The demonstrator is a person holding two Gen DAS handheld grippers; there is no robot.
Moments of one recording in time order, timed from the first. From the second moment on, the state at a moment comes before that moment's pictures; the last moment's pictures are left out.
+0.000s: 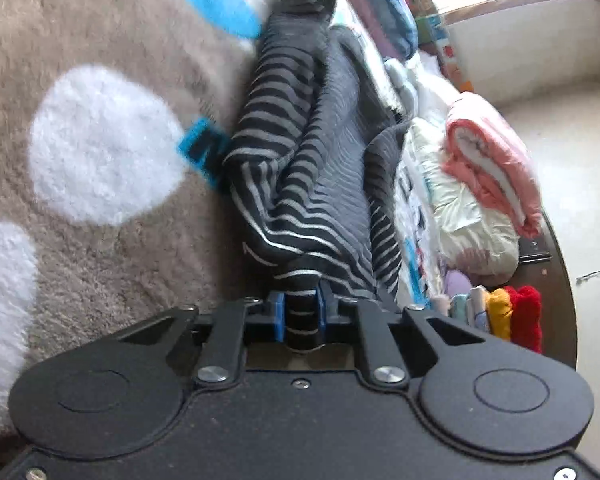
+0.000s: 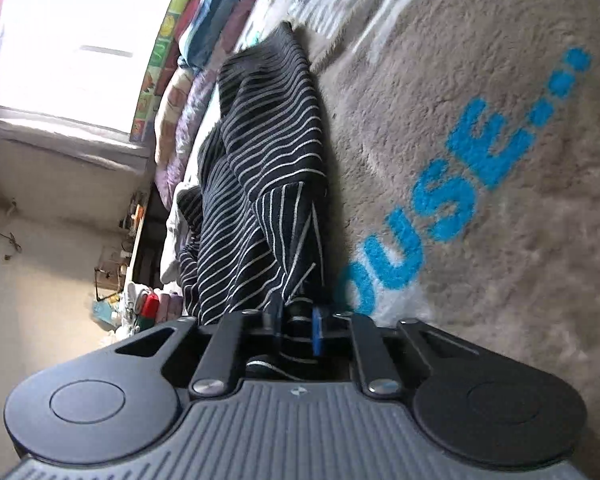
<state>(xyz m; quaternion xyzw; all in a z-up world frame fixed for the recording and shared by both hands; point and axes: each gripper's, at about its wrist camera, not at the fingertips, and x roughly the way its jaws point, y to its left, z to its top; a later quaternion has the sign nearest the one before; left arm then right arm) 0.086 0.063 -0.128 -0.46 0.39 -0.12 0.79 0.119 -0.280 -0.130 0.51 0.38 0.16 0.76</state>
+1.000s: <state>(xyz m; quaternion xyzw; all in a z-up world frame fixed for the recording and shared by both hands) 0.081 0.121 -0.121 -0.43 0.36 -0.08 0.82 0.114 -0.284 -0.119 0.39 0.33 0.19 0.84</state>
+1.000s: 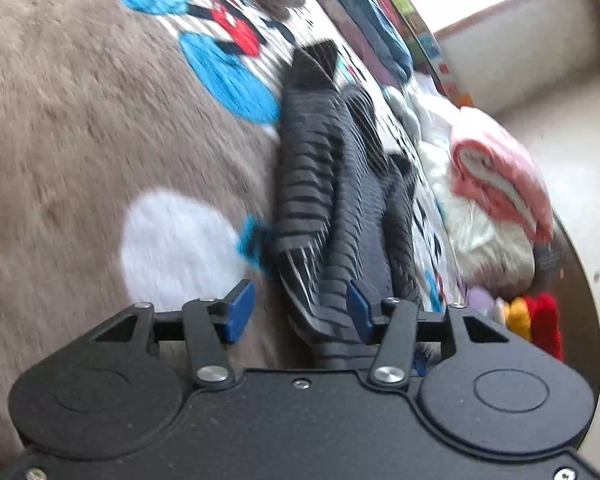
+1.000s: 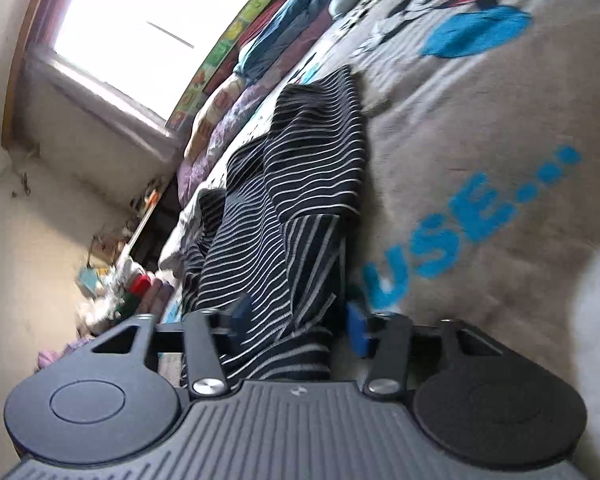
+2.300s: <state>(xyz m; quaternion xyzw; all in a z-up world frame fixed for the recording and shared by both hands) 0.268 0.032 -0.075 -0.03 0.33 -0.14 0.93 0.097 -0.346 -0.147 0.43 0.20 0.17 0.86</state>
